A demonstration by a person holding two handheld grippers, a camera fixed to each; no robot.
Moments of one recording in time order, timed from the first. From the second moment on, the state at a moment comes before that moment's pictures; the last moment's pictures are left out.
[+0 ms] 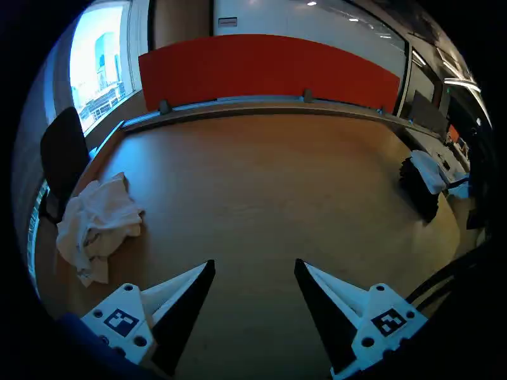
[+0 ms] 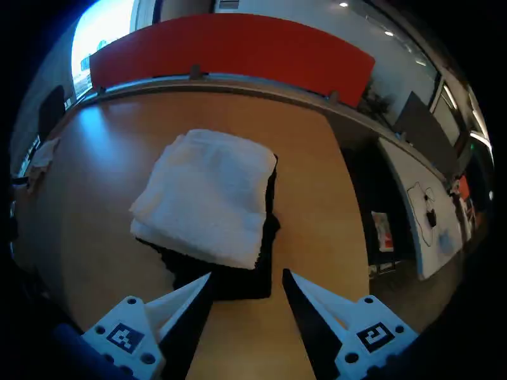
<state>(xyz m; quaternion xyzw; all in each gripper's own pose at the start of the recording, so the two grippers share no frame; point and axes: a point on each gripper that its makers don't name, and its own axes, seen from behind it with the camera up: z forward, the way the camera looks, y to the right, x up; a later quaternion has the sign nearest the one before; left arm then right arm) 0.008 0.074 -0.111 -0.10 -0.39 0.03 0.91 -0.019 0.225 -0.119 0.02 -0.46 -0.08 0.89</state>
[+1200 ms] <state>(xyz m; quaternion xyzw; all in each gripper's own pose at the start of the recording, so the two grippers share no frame) 0.024 0.067 -0.101 -0.09 -0.37 0.03 0.92 0.105 0.176 -0.074 -0.02 -0.21 -0.01 0.98</state>
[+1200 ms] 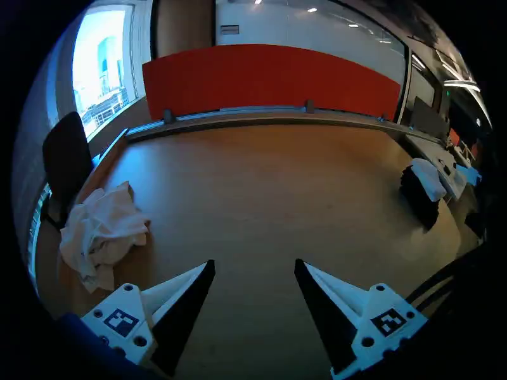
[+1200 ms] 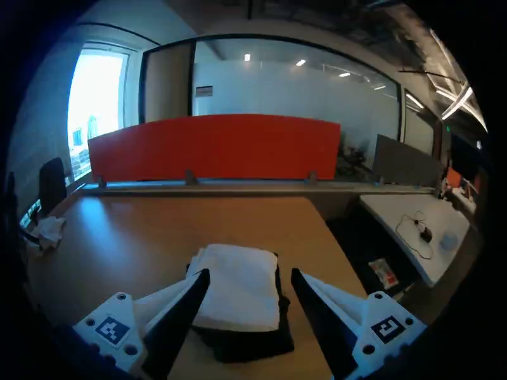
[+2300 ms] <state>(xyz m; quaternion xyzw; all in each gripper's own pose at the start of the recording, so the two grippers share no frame) 0.073 0.061 -0.064 -0.08 -0.26 0.03 0.96 0.186 0.156 -0.039 -0.06 -0.08 -0.03 0.99</state>
